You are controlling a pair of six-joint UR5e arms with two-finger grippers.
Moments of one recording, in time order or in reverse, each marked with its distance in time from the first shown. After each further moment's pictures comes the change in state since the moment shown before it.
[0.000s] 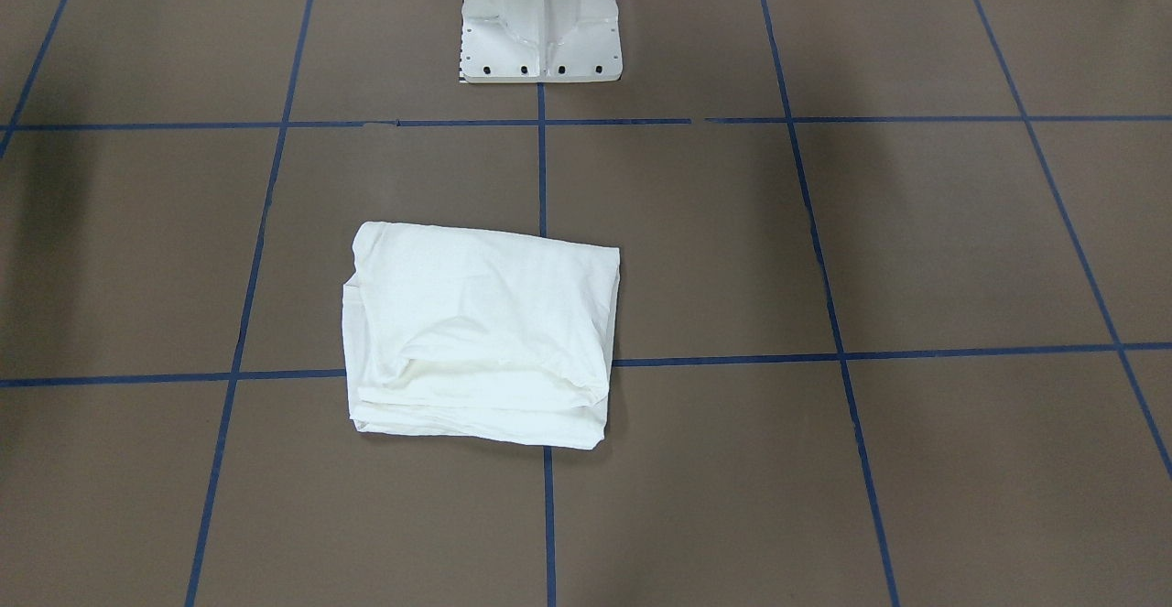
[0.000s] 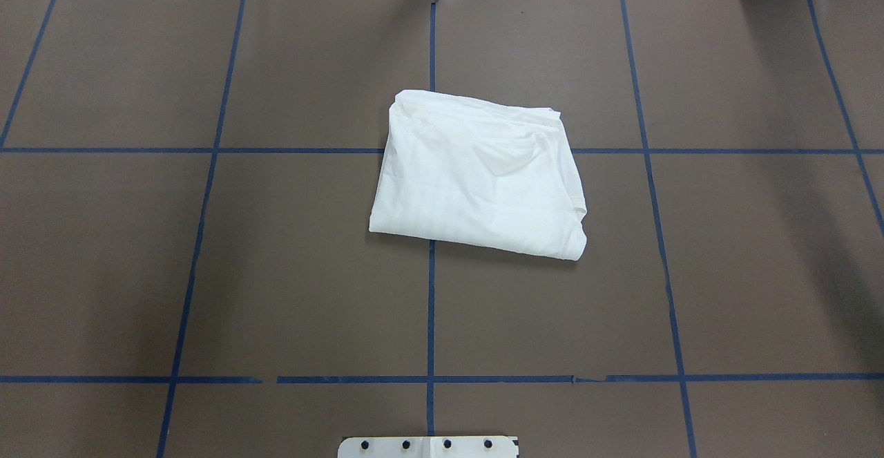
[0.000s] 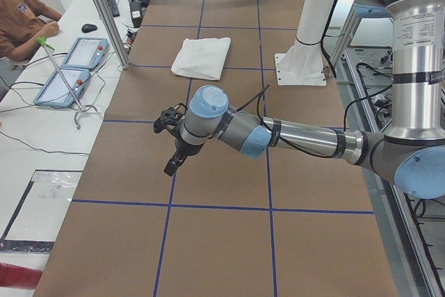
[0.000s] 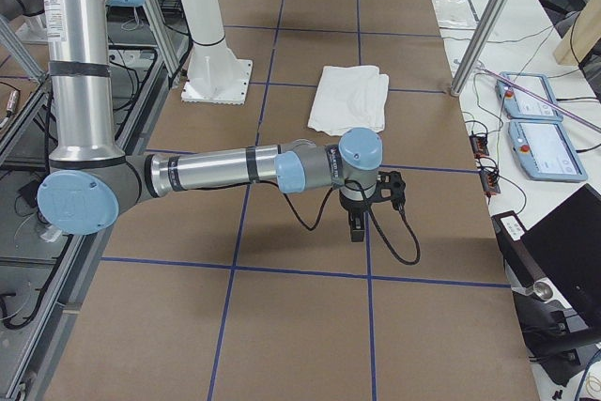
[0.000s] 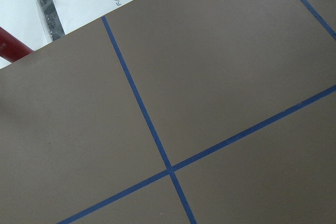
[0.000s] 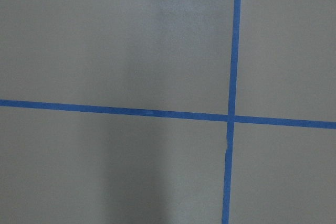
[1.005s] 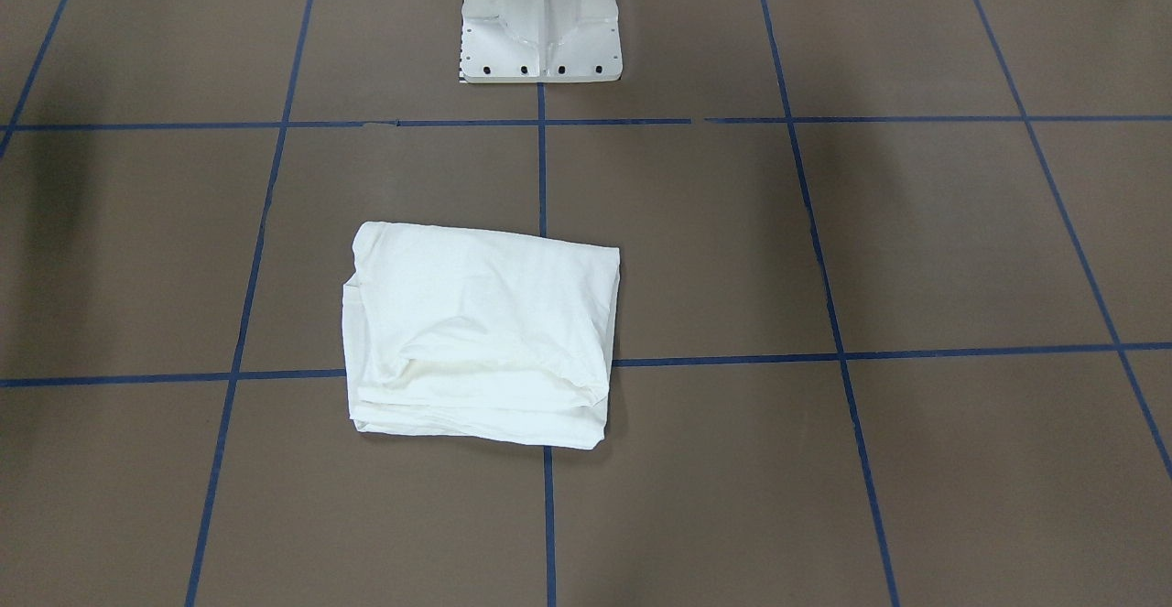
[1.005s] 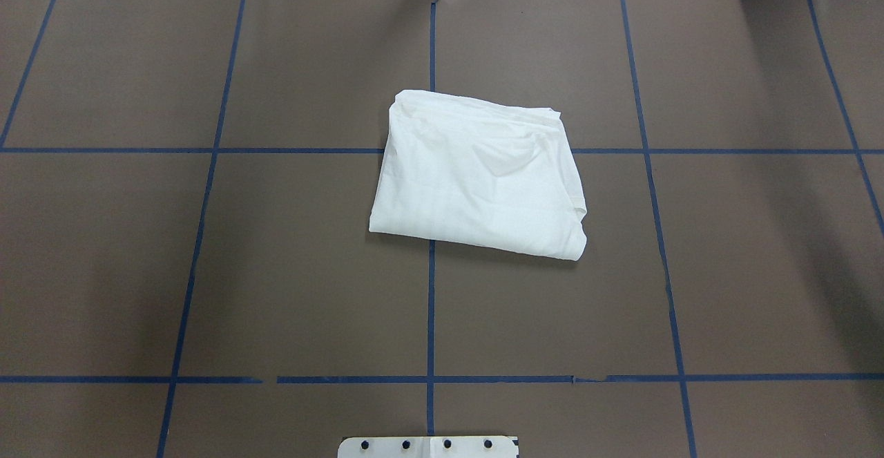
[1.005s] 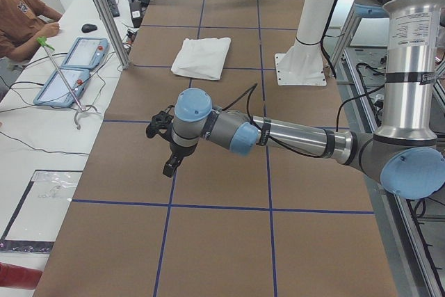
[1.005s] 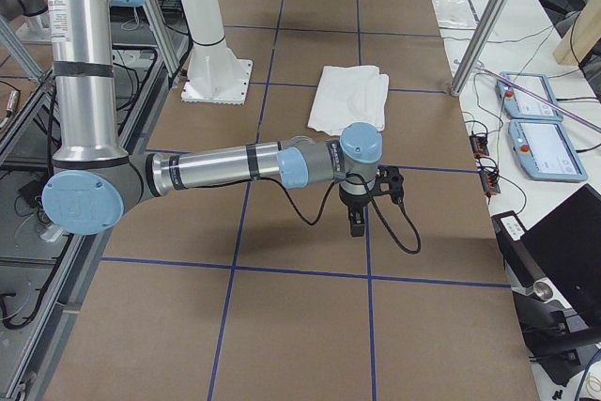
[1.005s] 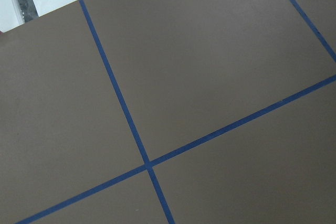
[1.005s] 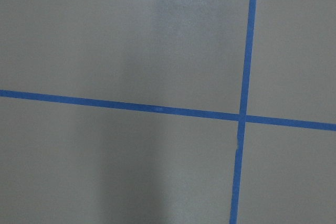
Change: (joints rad) left arm 0.006 -0.078 0.045 0.171 -0.073 -0.003; right arm -0.029 -0.003 0.012 0.000 -0.003 0.003
